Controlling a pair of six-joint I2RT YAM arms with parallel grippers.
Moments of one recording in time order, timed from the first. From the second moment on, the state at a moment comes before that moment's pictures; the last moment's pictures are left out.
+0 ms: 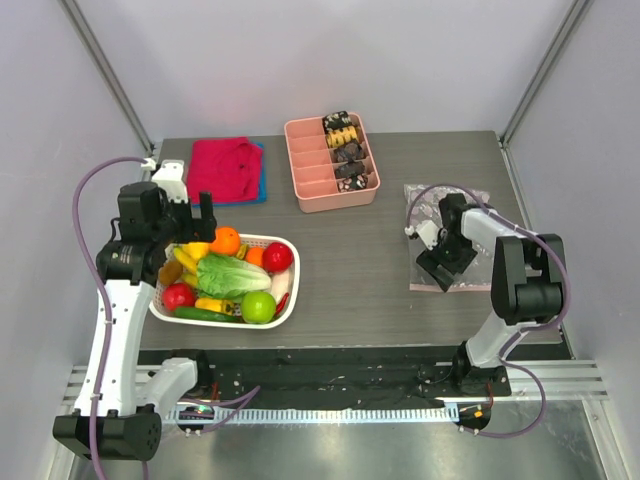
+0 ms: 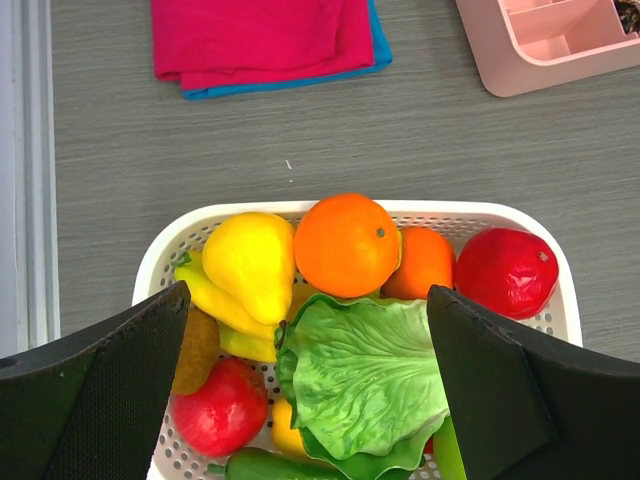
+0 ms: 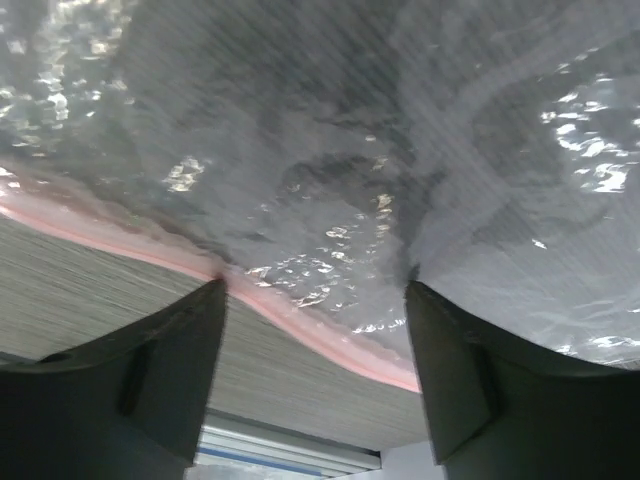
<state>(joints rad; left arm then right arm) -0.02 0.96 1.15 -0.75 0.08 0.02 0.04 1.68 0.99 -0.82 0.00 -0.75</state>
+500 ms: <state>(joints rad) -0.05 1.03 1.16 -0.74 0.14 0.02 0.03 1.75 1.07 -0.89 -0.12 -0.68</state>
